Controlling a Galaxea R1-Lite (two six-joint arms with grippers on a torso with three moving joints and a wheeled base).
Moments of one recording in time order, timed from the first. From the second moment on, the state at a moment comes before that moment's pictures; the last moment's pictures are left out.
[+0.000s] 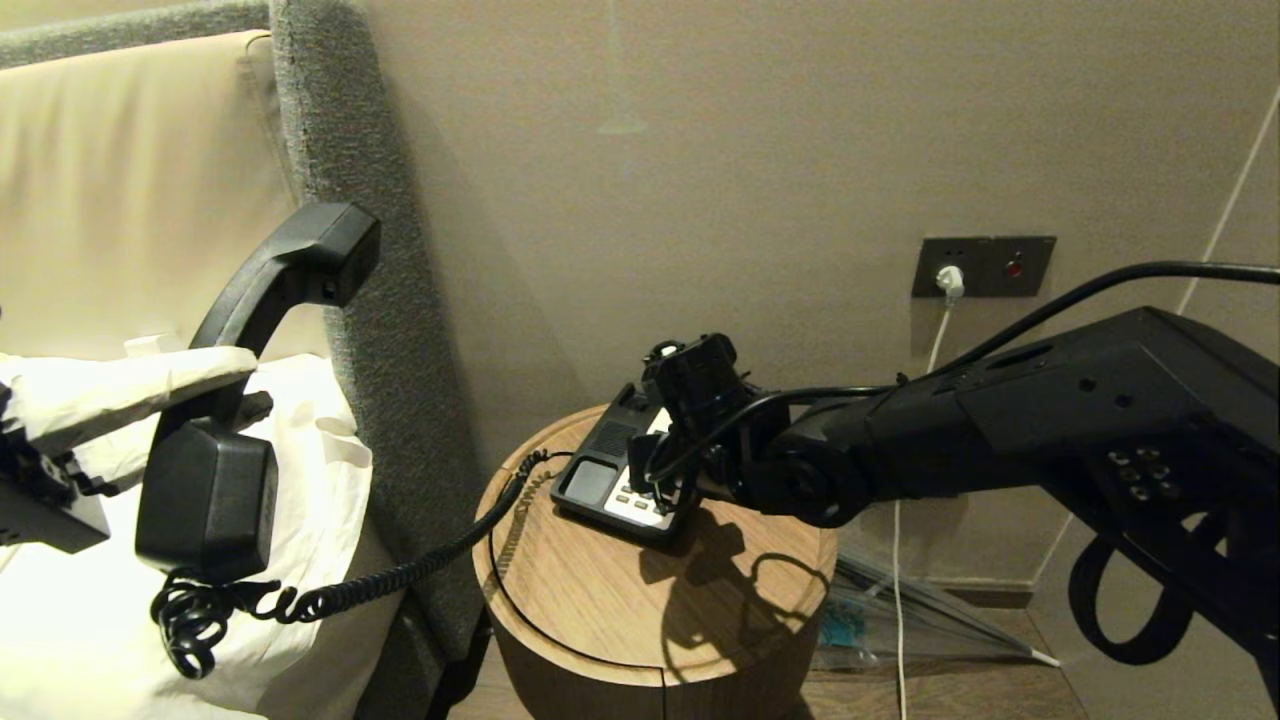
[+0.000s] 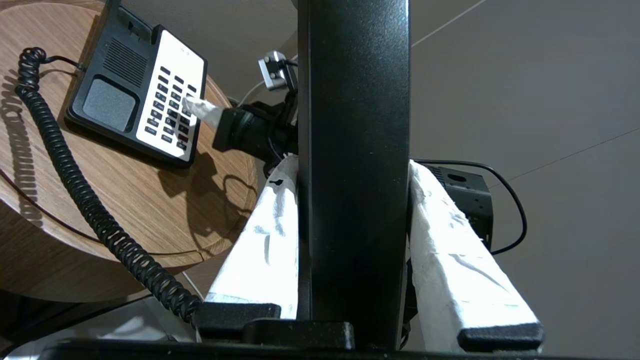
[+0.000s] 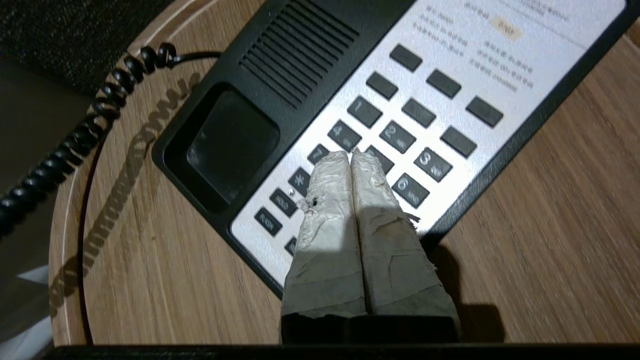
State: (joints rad) left arm 0.13 1.02 -0.63 -0.38 -0.93 -0.91; right arm 0.75 2.27 -1.51 -0.12 -0.27 0.37
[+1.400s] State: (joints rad) left arm 0.13 1.02 -0.63 -0.38 -0.93 -0.91; right arm 0.73 2.31 -1.52 -0.11 -0.28 0.37
